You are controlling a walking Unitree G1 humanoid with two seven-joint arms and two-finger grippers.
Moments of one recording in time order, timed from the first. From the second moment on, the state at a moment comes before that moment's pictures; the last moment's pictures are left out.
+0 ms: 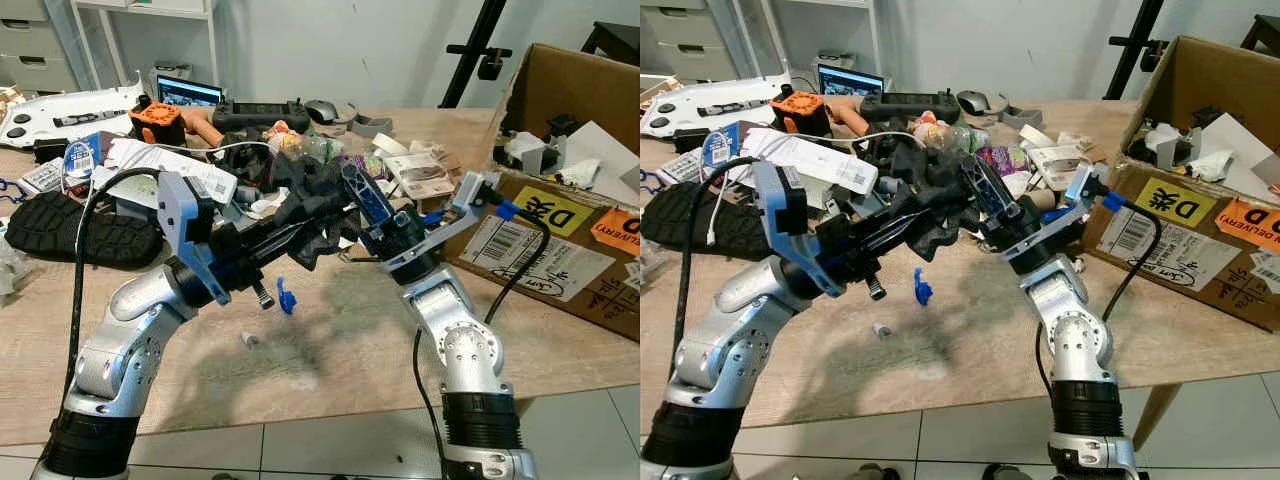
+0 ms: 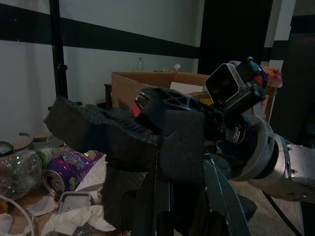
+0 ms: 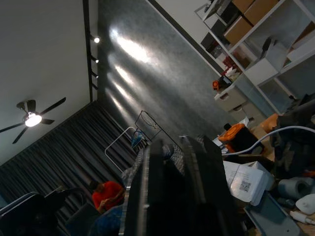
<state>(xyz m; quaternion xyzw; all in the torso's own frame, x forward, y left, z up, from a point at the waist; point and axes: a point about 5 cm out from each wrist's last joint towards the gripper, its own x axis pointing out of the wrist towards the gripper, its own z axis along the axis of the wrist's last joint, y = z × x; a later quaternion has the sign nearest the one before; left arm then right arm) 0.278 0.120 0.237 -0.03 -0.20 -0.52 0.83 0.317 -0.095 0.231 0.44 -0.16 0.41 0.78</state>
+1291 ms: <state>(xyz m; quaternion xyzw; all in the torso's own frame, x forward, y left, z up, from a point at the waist) 0.290 0.119 0.257 -0.08 -0.25 -0.46 0.85 0.320 -0.097 0.234 0.44 -0.18 0.39 0.79</state>
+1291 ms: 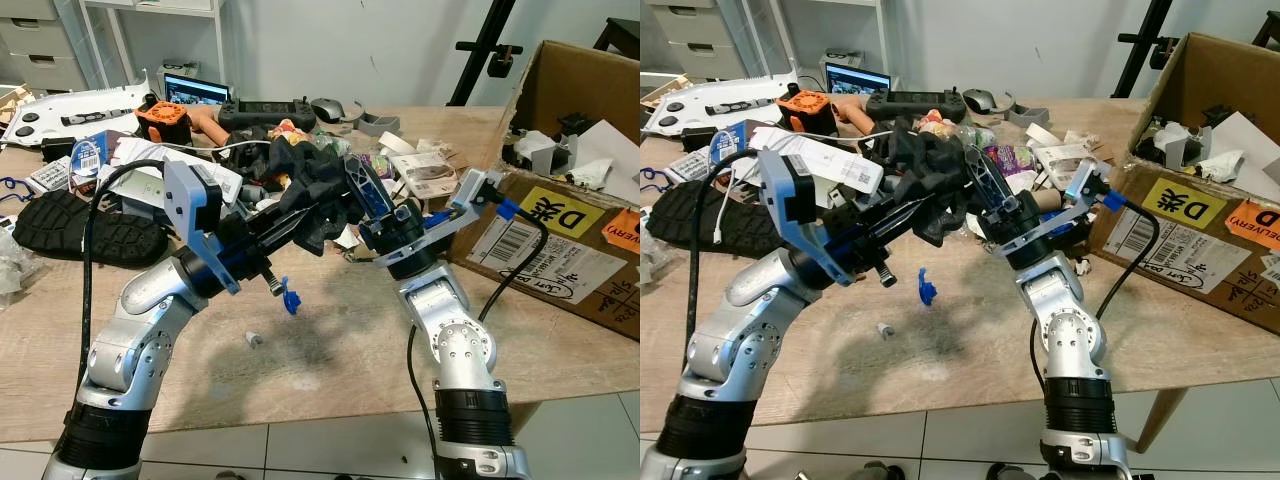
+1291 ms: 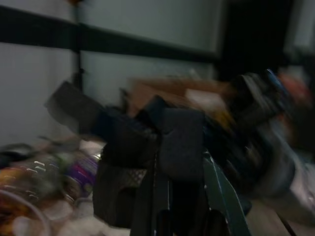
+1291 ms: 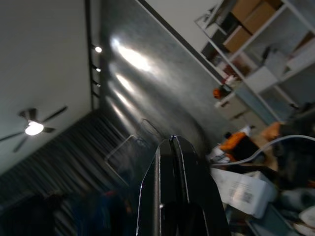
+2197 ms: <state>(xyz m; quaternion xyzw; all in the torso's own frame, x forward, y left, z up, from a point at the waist) 0.301 0.150 0.263 -0.04 -0.27 -0.43 0.86 0.315 -0.093 0.233 0.44 -0.19 0.40 0.78</state>
